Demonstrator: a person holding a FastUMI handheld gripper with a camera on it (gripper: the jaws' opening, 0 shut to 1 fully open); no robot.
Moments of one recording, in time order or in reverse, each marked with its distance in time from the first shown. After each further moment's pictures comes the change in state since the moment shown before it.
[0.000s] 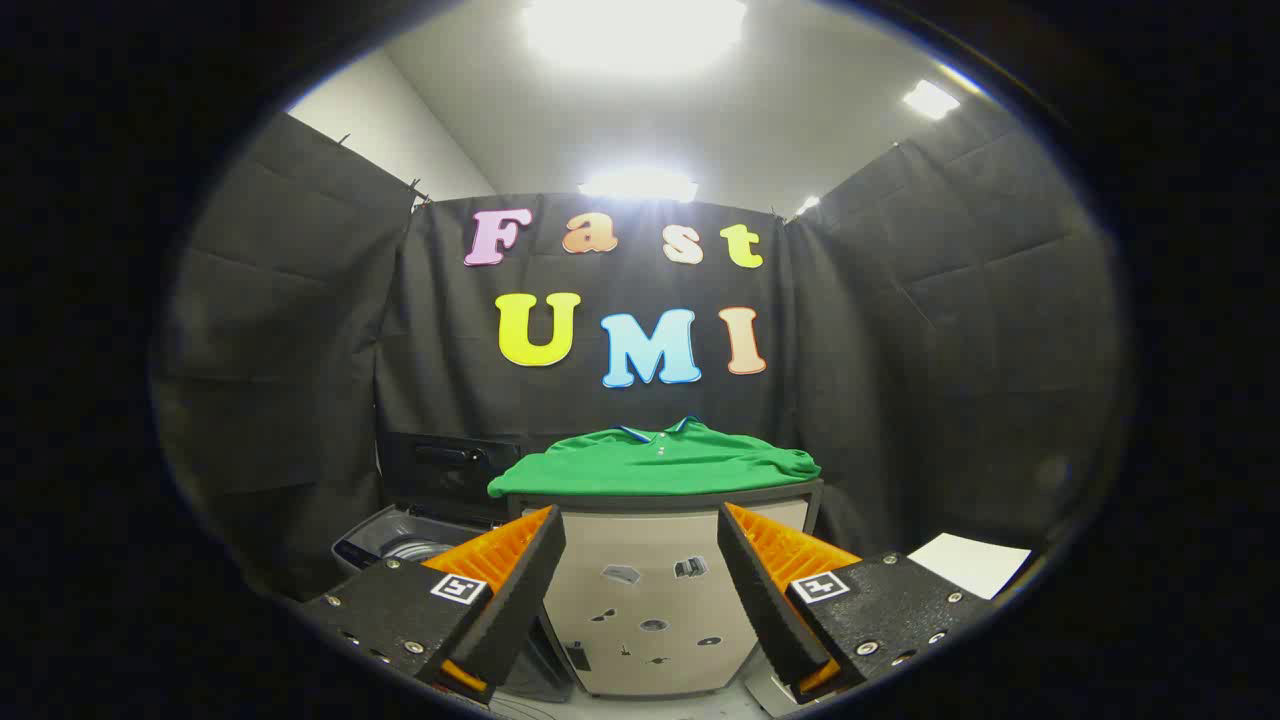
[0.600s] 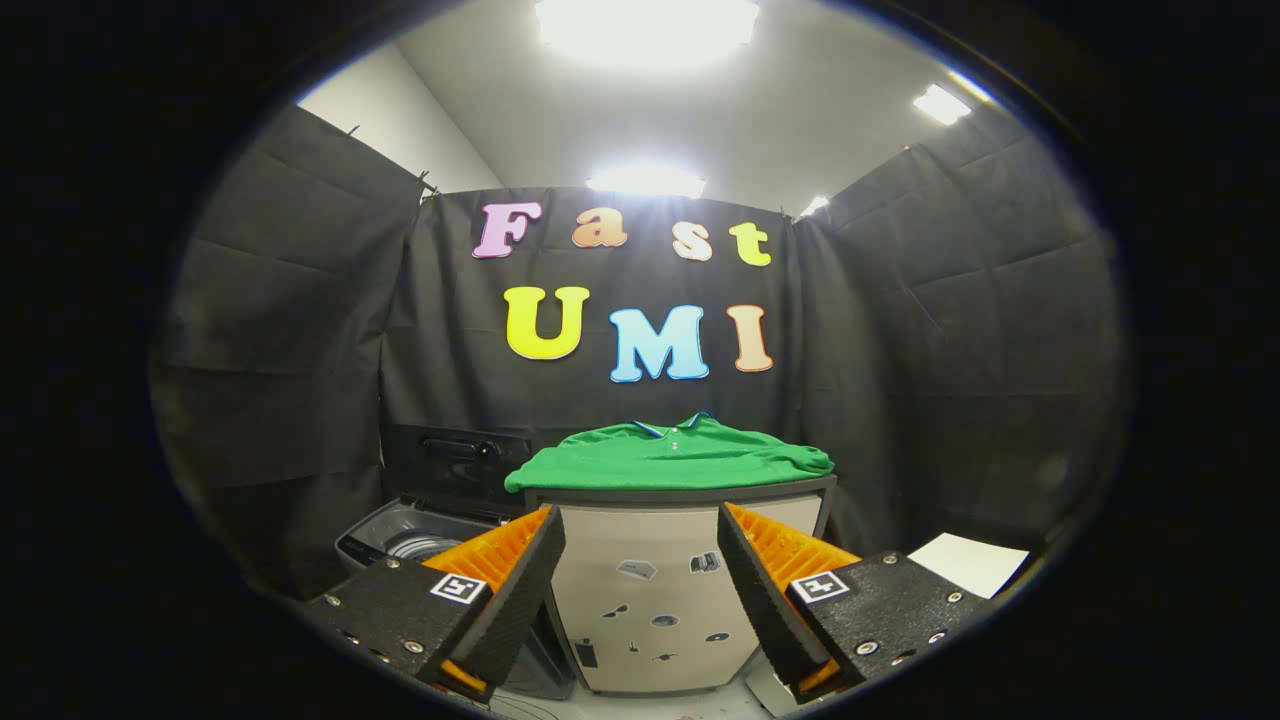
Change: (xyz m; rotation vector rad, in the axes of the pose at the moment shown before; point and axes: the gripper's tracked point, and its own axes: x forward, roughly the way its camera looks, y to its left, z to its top) arm -0.002 0.022 0.000 -0.021 0.001 0.008
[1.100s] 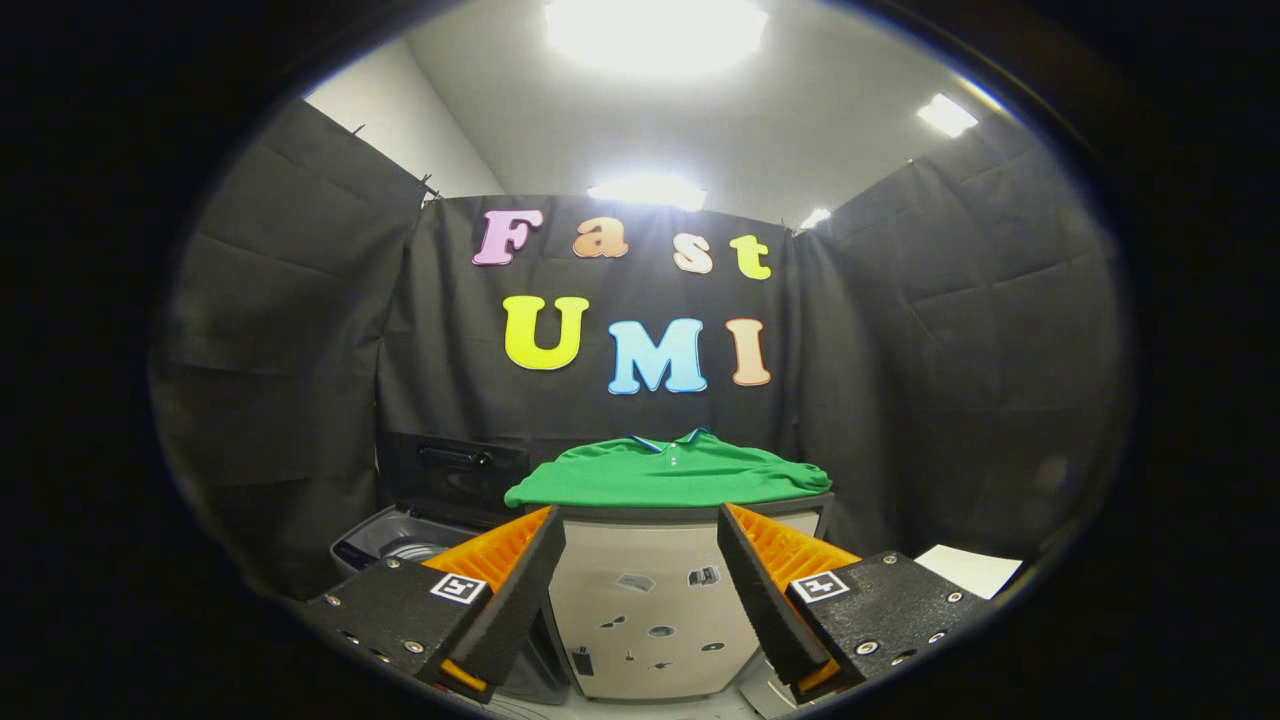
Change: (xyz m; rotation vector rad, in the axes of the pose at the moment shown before) arm 0.002 0.003 0.024 -0.013 -0.042 -0.017
